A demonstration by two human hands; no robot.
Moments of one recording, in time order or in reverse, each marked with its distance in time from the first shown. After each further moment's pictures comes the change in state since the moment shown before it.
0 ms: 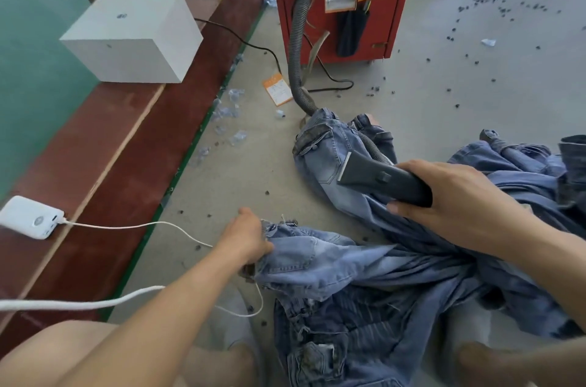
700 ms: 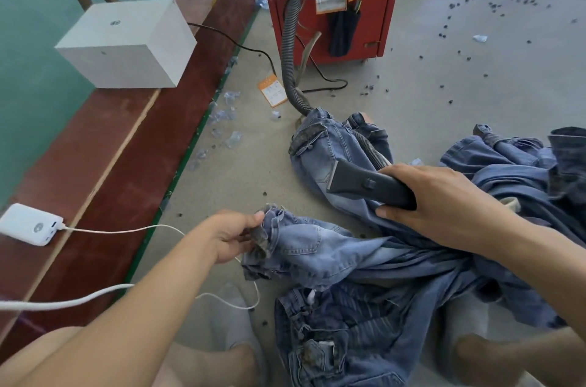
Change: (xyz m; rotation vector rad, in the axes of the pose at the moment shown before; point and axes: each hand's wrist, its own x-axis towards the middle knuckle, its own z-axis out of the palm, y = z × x) left_hand 0.017 -0.016 -0.010 -1.256 -0.307 -0.217; right_hand -0.001 -0.002 0.008 -0.012 -0.052 -0.020
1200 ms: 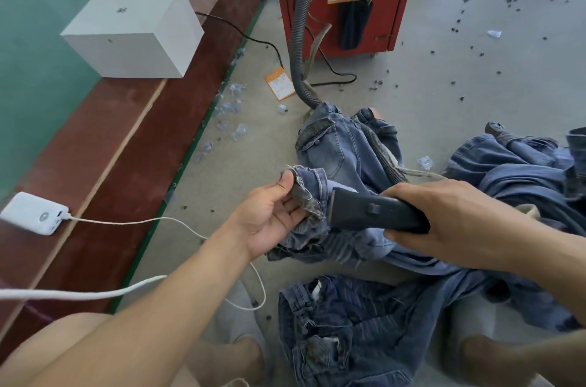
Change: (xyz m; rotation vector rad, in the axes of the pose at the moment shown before) left_hand -0.030 0.010 0.042 -0.536 -0.478 0.231; right_hand -0.008 -0.029 -0.010 -0.061 -0.171 -0.072
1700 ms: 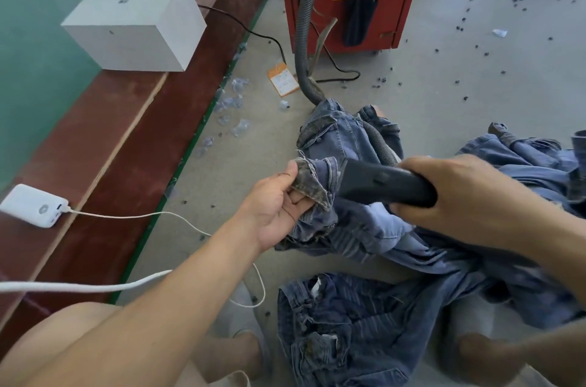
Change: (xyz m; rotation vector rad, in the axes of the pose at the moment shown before) left_hand 0.003 0.002 0.014 -0.022 0.055 0.031; right_hand 0.011 -0.005 -0.016 0.020 0.129 0.151
